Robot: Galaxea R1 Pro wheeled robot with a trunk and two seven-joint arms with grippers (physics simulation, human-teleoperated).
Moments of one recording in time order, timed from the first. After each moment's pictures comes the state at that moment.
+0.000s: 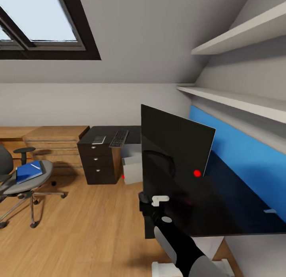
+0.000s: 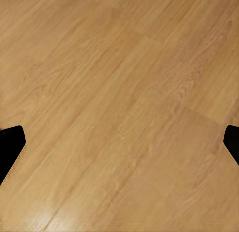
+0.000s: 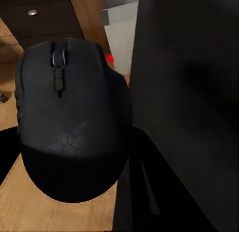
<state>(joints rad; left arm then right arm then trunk) -0.18 0.08 -0.29 -0.23 0.71 -0.56 0.33 -0.55 0.16 0.51 -0.76 -0.43 0.11 -0.26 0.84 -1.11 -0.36</state>
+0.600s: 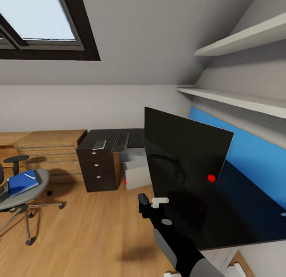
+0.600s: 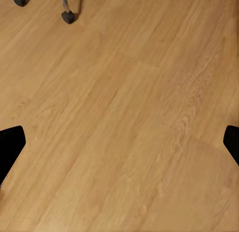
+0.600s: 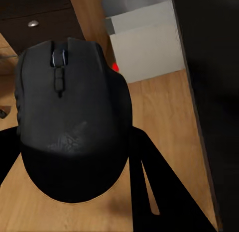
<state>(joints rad) -0.18 0.08 -0.34 -0.23 0.71 -0.55 0.33 -0.53 0.16 0.52 -0.76 -0.43 0.10 -0.26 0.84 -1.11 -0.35</state>
